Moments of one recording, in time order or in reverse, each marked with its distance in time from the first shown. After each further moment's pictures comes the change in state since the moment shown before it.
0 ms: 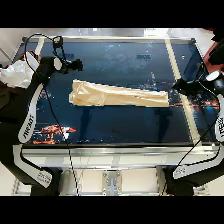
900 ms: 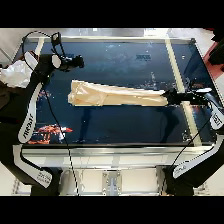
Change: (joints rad) left arm -0.001 0.000 0.019 -0.082 -0.002 0.000; right arm -0.029 -0.212 -0.074 0.424 0.024 -0.304
